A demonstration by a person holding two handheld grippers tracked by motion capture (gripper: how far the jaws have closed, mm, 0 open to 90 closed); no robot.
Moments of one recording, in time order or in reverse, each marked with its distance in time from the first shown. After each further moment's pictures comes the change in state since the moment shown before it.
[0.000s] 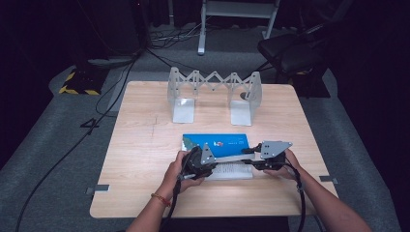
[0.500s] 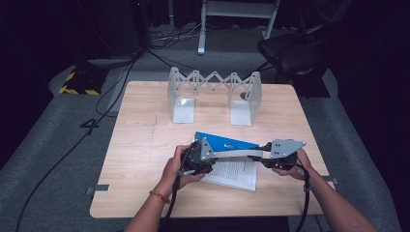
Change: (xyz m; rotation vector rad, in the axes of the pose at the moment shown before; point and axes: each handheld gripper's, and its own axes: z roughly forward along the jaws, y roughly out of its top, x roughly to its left) left arm 0.005 0.020 -0.009 -0.008 0.032 -0.007; right arm 0.003 0.025 -0.040 0.005 -0.034 -0.018
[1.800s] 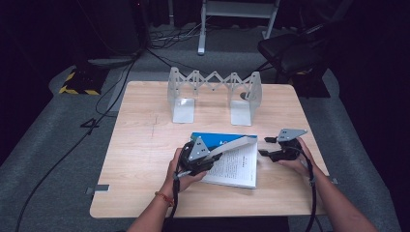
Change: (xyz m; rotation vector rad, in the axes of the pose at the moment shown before) left arm 0.005 -0.016 -0.006 -0.253 -0.112 -0.087; right arm -0.050 -0.095 0.025 0.142 -0.084 0.367
